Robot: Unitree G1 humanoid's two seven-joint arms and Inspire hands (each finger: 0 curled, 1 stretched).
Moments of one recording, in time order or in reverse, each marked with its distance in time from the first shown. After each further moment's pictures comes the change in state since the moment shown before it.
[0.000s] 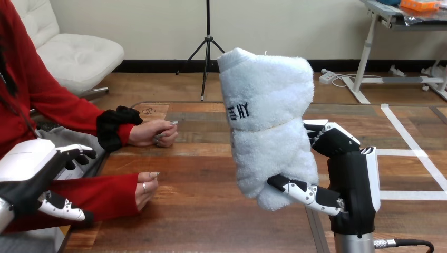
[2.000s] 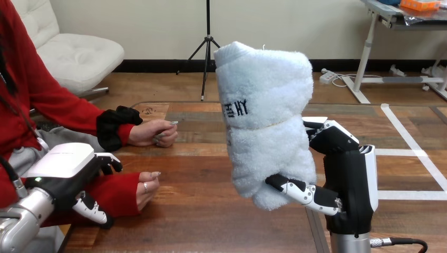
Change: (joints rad) left arm -0.112 -0.070 -0.204 -0.008 0.073 0.176 0.000; right arm 0.009 0.031 0.032 -0.043 0.110 -0.007 0.092
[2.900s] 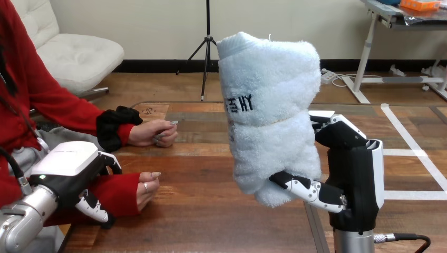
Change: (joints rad) left arm -0.018 0.000 -0.028 0.001 0.005 0.017 -0.001; right arm 0.006 -0.005 0.024 -0.068 0.062 -0.007 0.041
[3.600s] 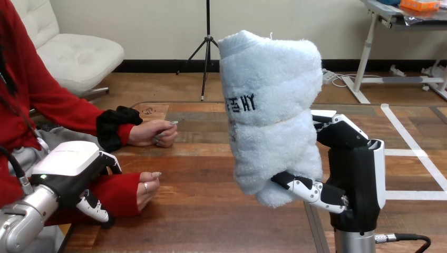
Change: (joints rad) left arm -0.002 0.000 -0.003 0.000 0.007 -0.009 0.008; right arm 0.007 -0.001 0.017 -0.013 0.051 0.000 0.030
